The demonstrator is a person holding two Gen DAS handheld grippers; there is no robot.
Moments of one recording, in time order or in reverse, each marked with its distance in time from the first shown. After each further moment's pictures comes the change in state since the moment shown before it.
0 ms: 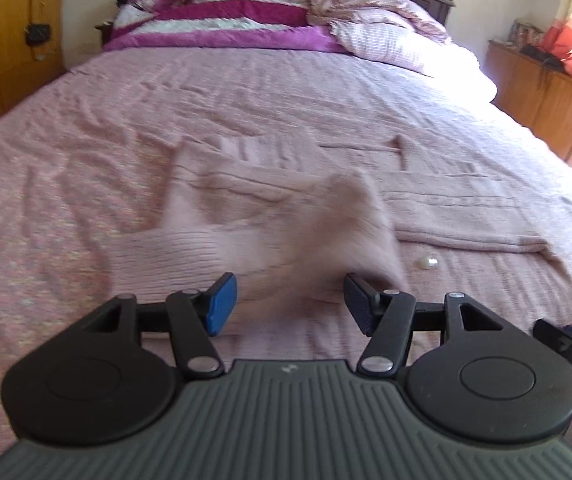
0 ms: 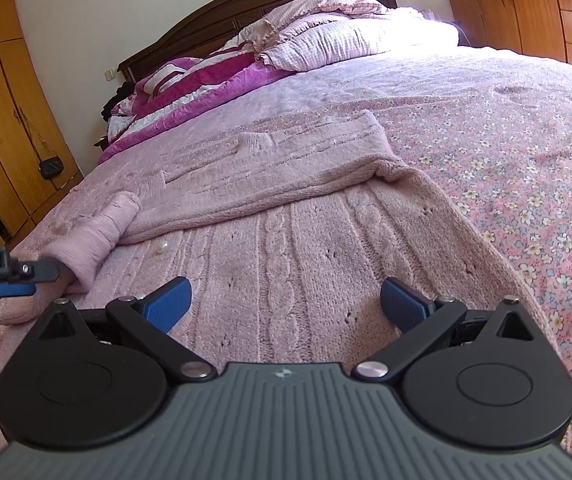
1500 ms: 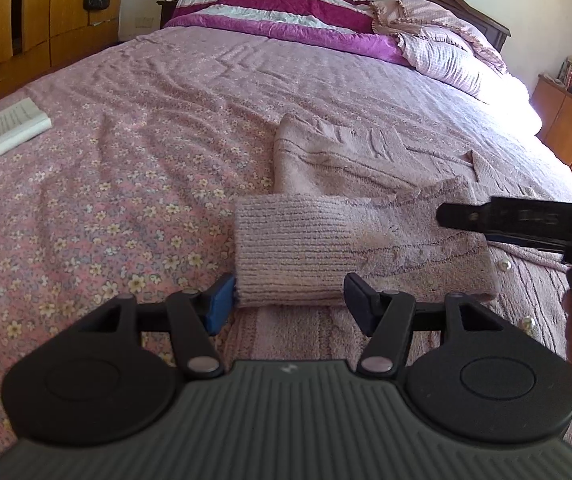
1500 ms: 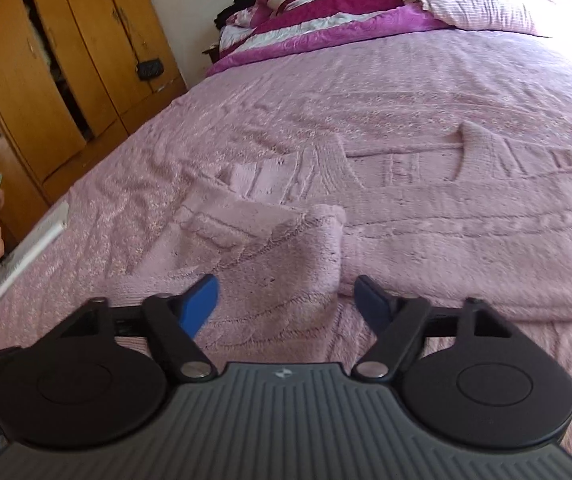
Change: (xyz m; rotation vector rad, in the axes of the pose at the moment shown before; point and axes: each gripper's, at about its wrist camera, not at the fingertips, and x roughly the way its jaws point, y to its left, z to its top) left arm -0.008 0.067 -0.024 -0.158 -0.005 0.065; right arm 0.125 0.171 0.061 -0.280 0.251 0.263
